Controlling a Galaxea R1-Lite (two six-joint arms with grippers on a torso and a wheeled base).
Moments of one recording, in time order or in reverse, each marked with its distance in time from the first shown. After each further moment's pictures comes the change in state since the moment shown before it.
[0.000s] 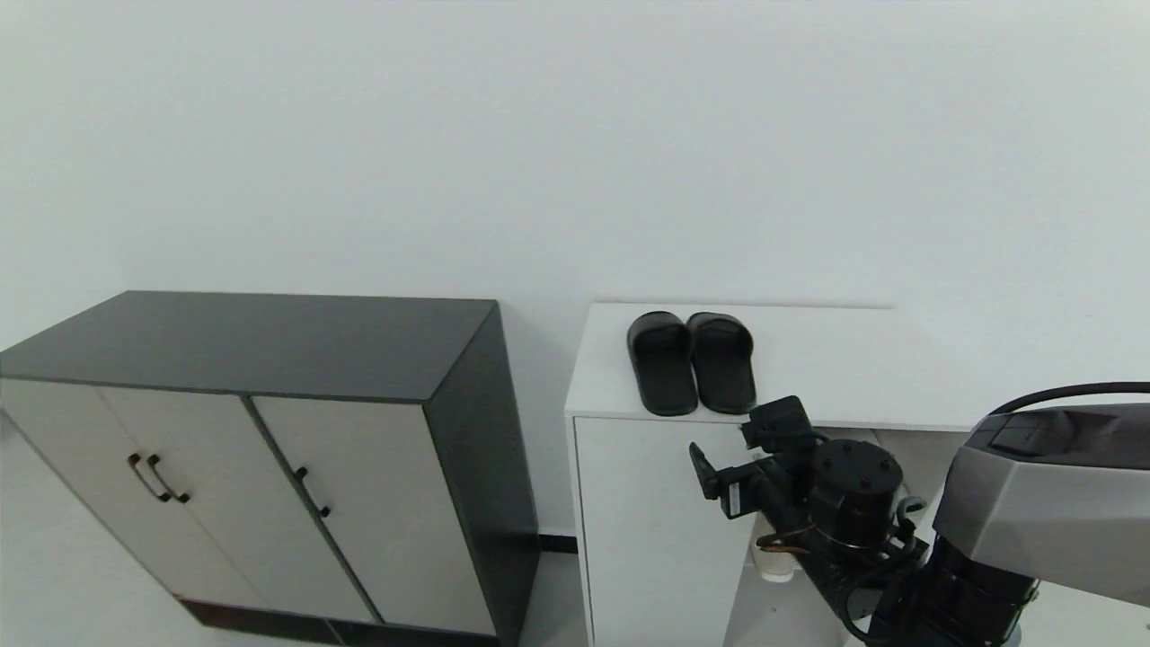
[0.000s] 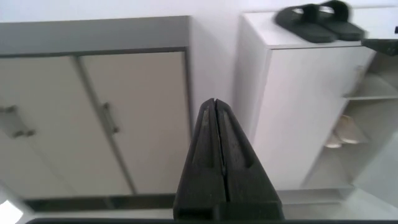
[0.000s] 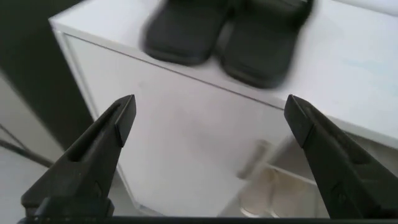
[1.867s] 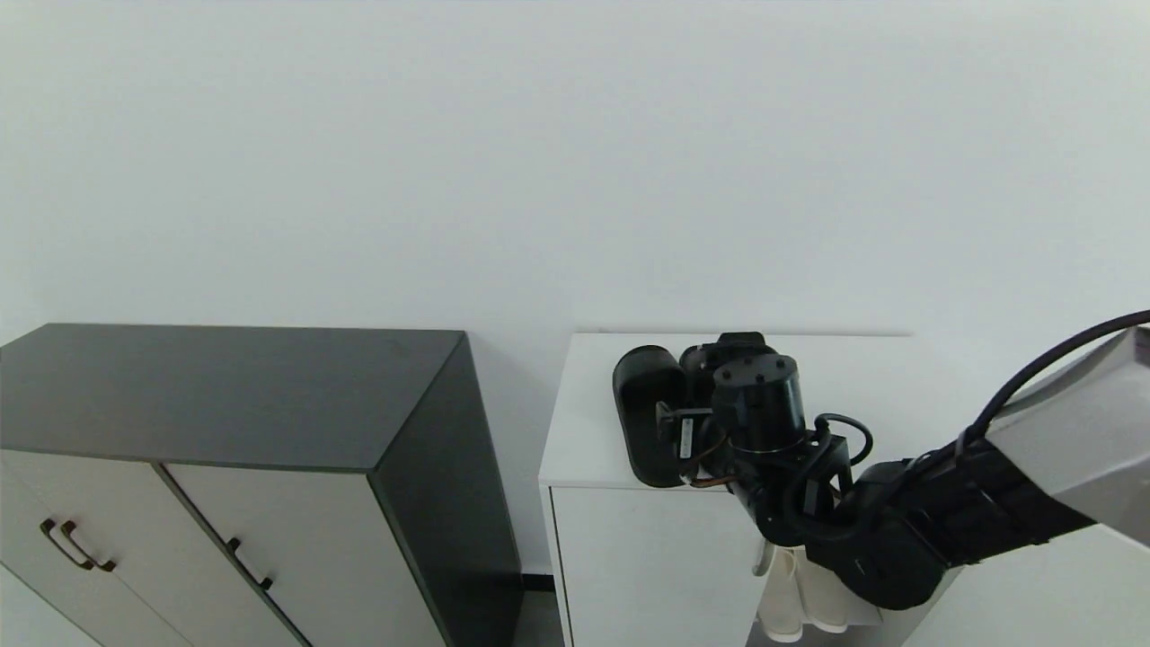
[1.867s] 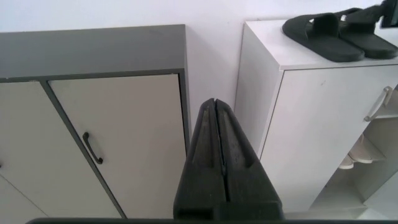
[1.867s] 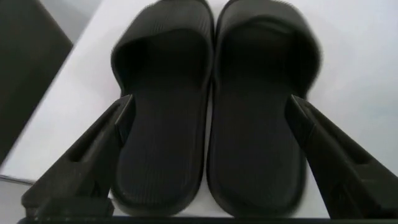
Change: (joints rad) left arm 0.000 0.000 0.000 0.001 0.000 -0.001; right arm 0.091 -0.132 -0.434 0.794 -0.198 0.338
